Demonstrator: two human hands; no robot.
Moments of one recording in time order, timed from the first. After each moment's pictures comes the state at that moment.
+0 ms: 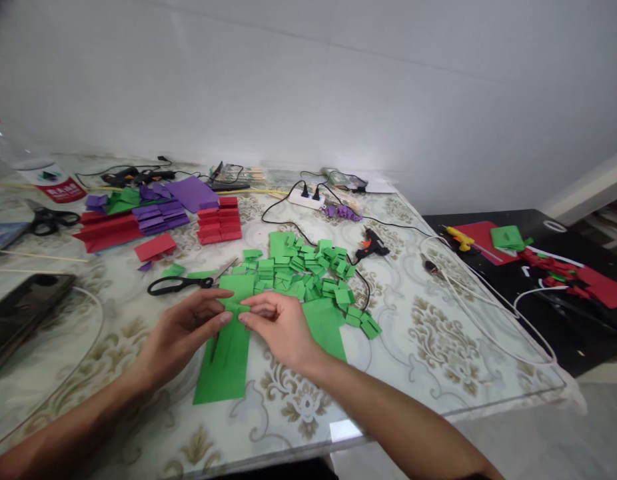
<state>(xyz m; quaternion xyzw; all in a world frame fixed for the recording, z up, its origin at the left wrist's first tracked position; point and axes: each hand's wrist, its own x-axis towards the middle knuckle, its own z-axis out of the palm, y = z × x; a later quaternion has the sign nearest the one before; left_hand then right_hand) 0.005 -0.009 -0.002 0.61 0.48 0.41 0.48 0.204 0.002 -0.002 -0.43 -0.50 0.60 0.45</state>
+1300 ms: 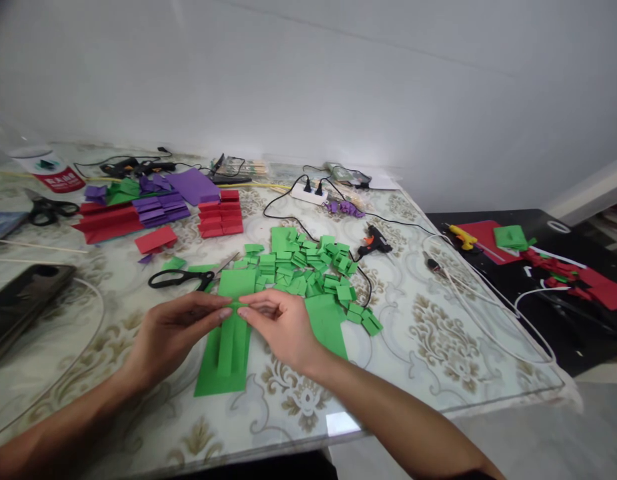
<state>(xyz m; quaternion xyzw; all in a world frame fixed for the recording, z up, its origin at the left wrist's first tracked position) 0.007 -0.015 0.002 0.60 0.49 0.47 0.42 0.203 -0.006 0.006 -0.43 -0.53 0.56 0.48</state>
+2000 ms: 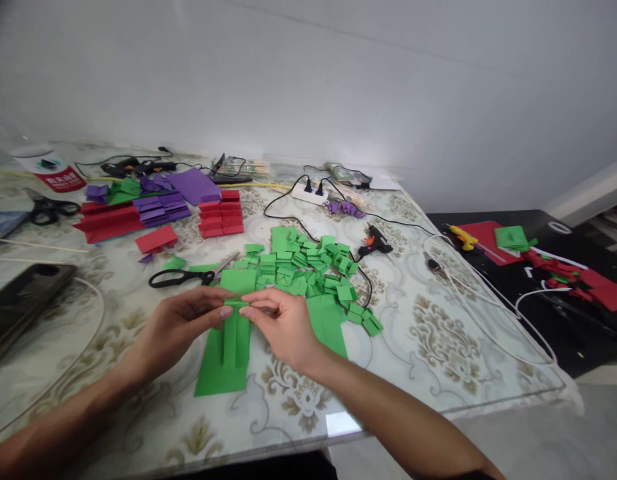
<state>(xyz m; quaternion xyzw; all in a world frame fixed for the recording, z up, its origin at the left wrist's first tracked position) 0.004 -0.007 0.006 0.55 0.49 0.41 0.54 0.204 -0.004 0.001 -0.42 -0.54 0.55 0.48</state>
